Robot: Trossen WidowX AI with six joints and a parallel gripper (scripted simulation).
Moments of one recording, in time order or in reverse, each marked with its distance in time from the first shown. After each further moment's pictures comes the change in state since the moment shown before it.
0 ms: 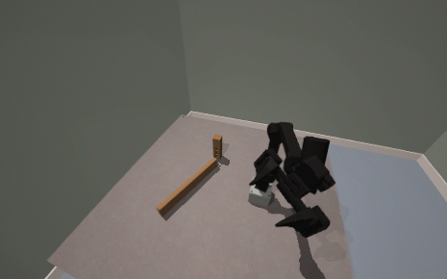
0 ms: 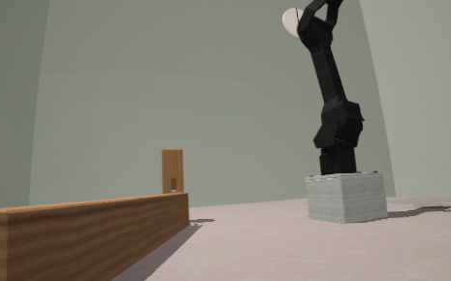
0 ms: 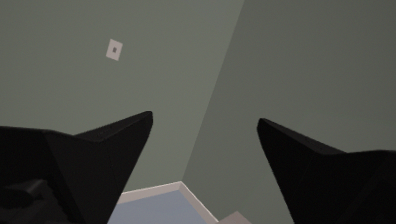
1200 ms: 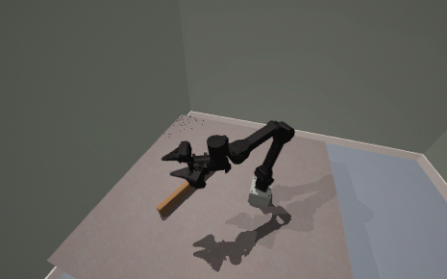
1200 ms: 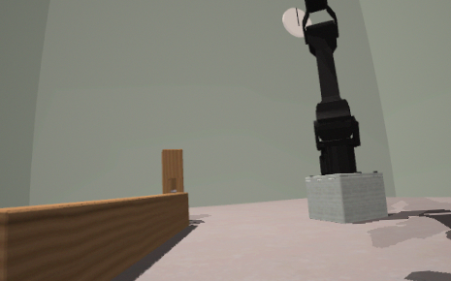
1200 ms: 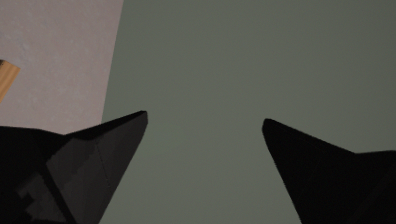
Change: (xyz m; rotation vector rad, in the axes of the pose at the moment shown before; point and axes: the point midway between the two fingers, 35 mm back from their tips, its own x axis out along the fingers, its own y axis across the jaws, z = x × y) arm 0.043 -0.263 -0.247 -1.441 0.731 0.007
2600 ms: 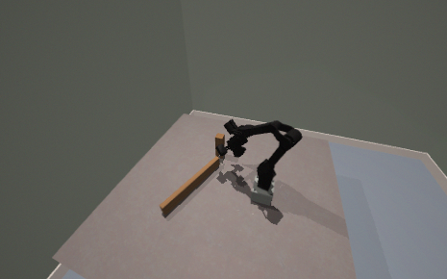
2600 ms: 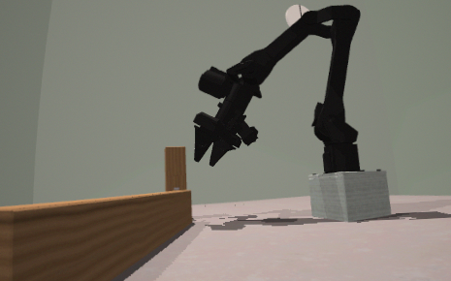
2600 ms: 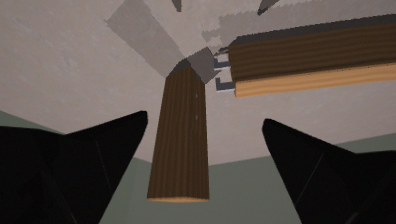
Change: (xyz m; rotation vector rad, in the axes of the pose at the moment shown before) arm -0.180 0.319 -0.327 -0.750 -0.089 1.178
